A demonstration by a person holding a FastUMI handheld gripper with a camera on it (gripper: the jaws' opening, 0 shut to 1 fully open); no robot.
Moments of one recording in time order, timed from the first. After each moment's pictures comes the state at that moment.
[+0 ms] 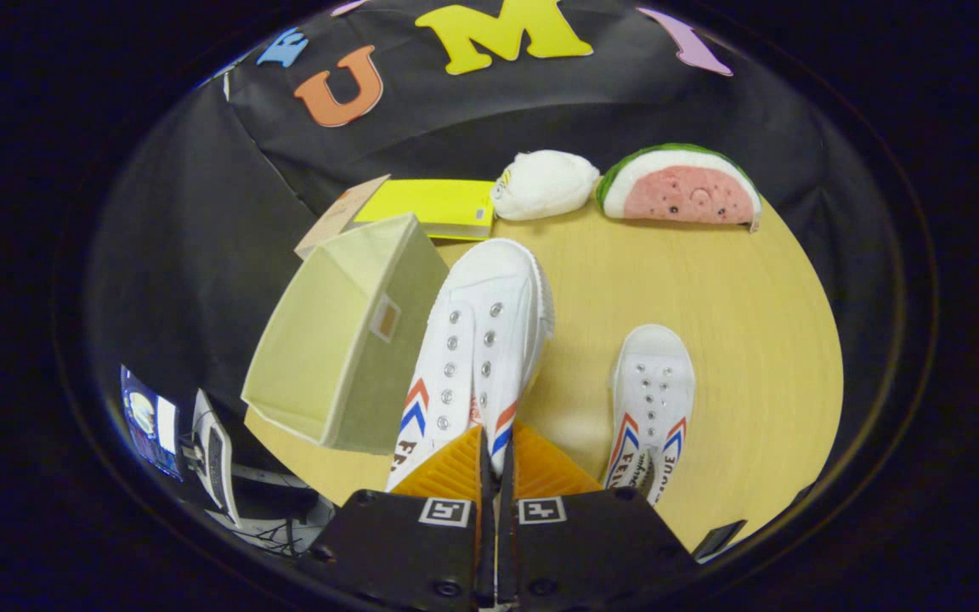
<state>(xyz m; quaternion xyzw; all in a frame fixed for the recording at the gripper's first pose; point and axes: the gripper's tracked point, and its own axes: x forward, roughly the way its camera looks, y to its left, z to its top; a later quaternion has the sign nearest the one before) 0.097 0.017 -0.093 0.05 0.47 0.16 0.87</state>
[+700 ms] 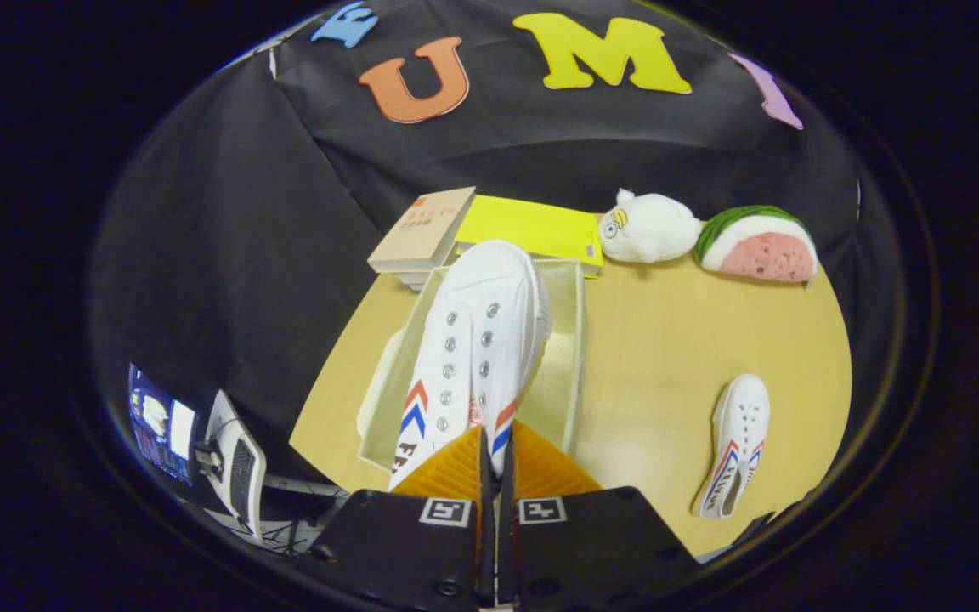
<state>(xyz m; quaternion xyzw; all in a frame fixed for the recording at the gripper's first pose) 0.105 0.180 -0.038 0.02 0.45 0.19 0.87</state>
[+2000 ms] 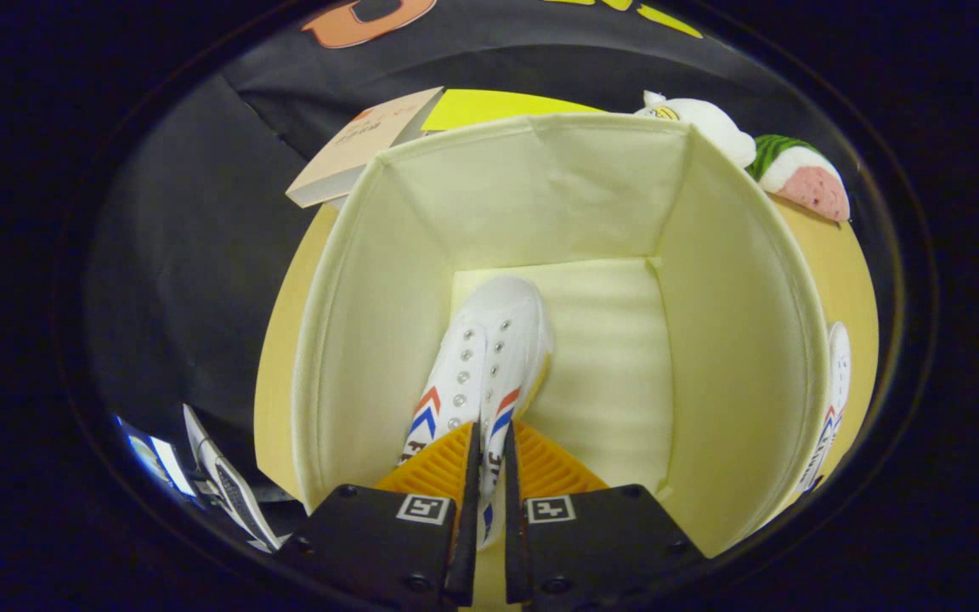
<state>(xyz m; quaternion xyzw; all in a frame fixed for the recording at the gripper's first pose) 0.151 0.261 -0.168 0.02 0.58 0.13 0.81</state>
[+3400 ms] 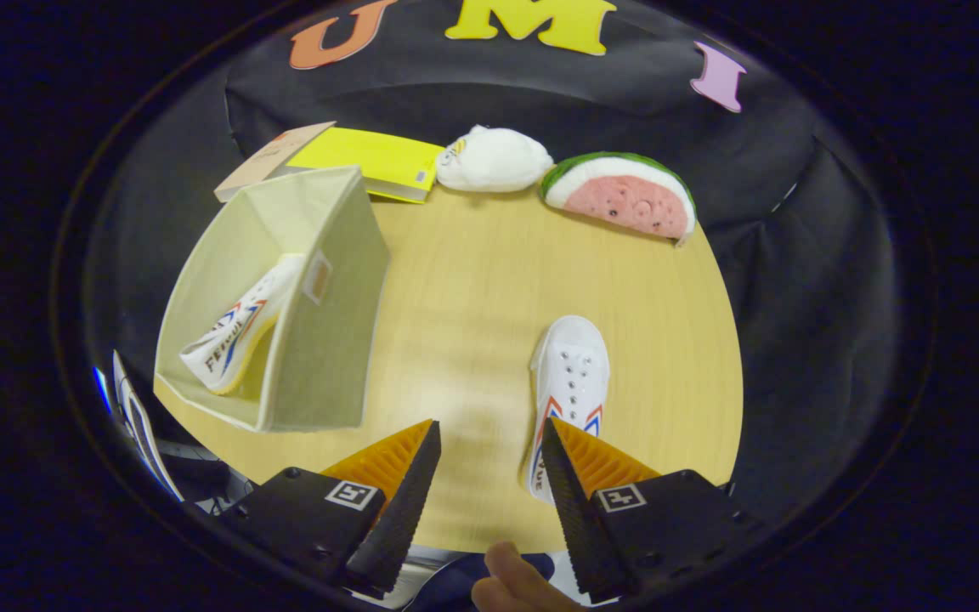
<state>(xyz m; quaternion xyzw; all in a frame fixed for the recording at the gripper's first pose) 0.087 -0.041 -0.110 -0.07 0.54 -0.01 0.84</state>
